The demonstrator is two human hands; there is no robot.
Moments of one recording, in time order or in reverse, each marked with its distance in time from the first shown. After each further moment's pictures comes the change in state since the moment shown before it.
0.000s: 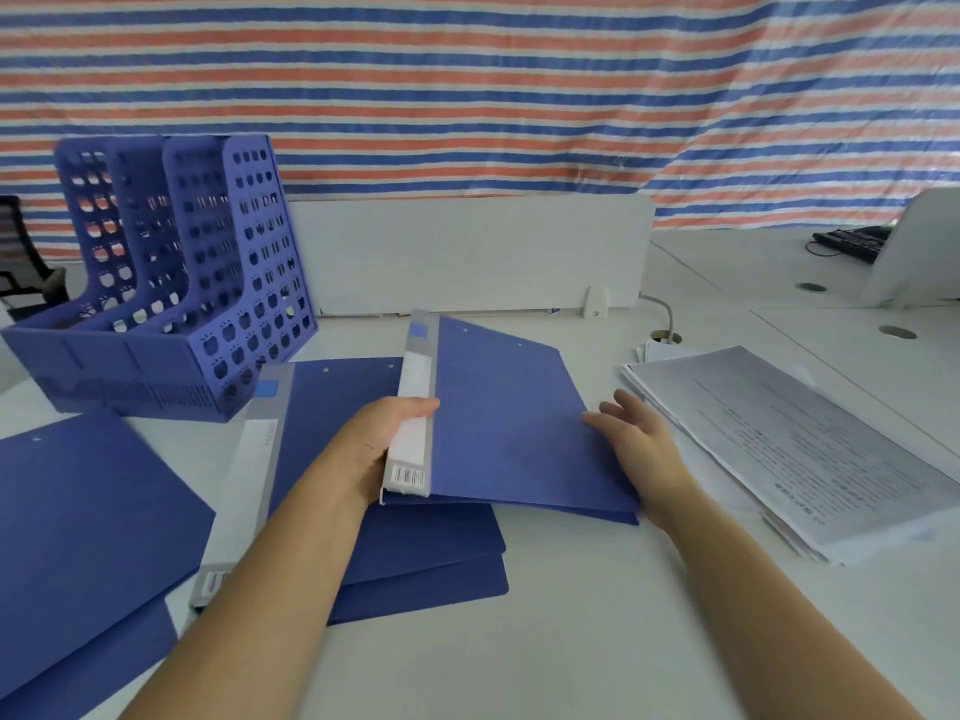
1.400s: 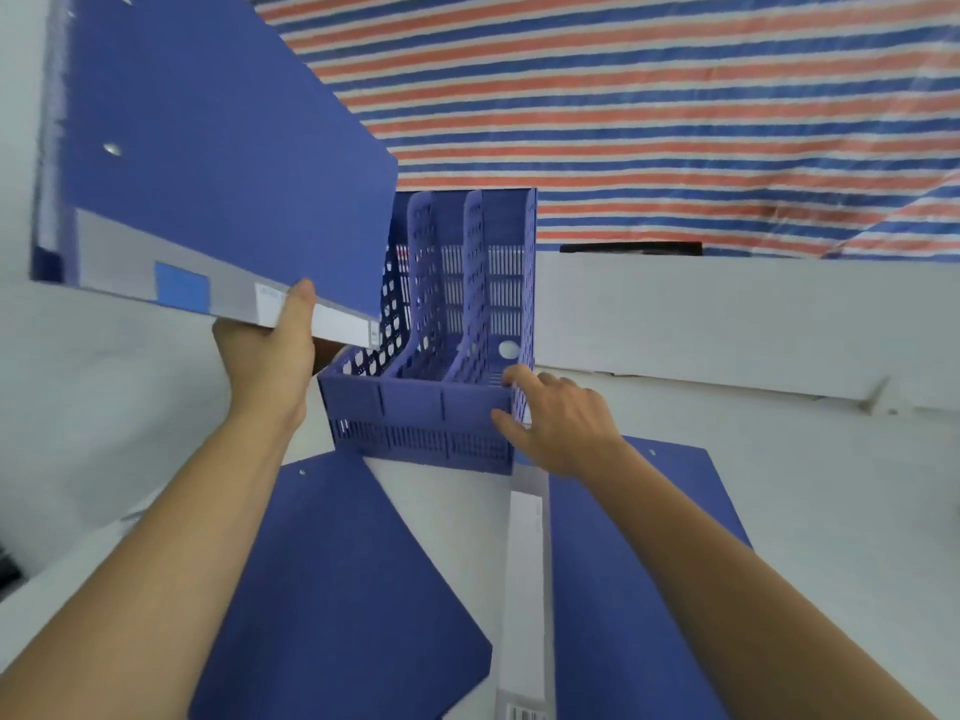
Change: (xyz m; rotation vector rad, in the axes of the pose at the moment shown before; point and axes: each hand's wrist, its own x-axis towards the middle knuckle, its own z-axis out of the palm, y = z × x) left_hand -0.037 0.135 -0.274 -0.180 0.972 0.962; right_hand 0.053 -0.080 0.339 -1.128 -0.292 -0.952
